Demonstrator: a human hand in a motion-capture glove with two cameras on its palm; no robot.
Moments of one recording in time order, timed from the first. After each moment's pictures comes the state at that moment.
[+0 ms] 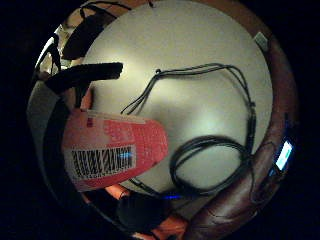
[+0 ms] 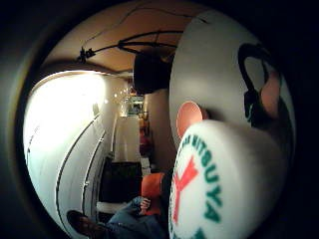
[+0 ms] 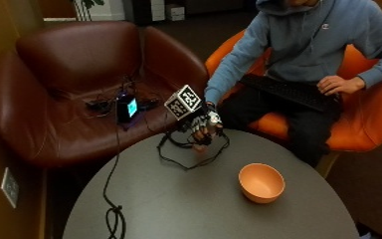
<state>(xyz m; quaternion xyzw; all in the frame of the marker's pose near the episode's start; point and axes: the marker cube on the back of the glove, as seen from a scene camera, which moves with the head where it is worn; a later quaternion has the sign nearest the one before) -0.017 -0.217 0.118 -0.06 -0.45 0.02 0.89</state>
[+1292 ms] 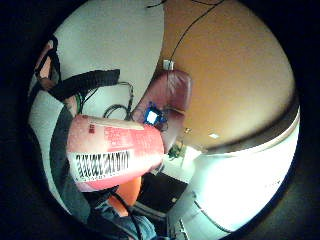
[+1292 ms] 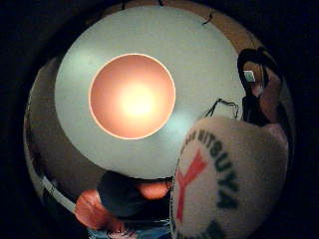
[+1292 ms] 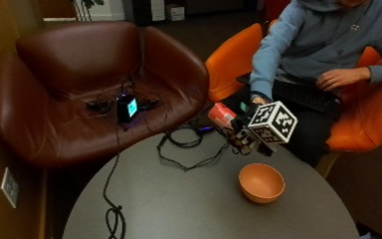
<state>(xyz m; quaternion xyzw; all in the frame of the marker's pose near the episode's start) -0.198 -0.274 0.010 -0.23 0.30 -0.04 0.93</state>
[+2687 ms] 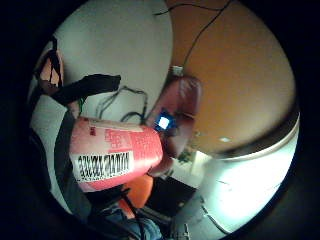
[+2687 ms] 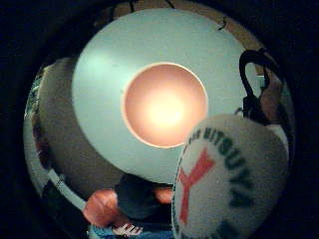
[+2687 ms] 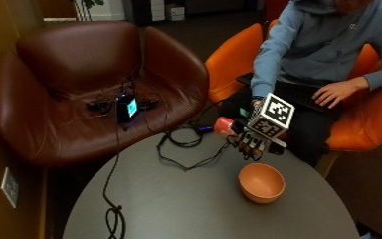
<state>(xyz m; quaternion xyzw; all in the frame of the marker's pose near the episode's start) -0.220 -0.283 0.015 -0.17 0.14 -0.04 0.97</state>
